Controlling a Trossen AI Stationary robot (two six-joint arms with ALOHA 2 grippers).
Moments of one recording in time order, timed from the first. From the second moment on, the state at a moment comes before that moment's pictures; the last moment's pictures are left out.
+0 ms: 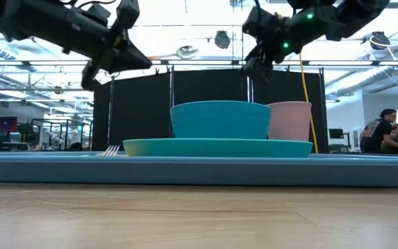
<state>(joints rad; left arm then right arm) -0.30 1.37 0.49 0.72 -1.00 -0.70 0.01 1.42 0.68 0.58 1.04 -0.79</state>
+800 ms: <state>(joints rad) -0.76 1.44 0.36 0.70 -1.51 -1.19 -0.02 1.28 0.70 0.62 0.18 -0.21</state>
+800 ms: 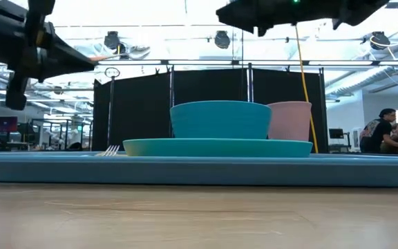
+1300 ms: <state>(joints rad) -0.83 1.73 0.45 0.71 -1.57 -1.45 -0.15 1.47 0.88 0.50 -0.27 0.21</state>
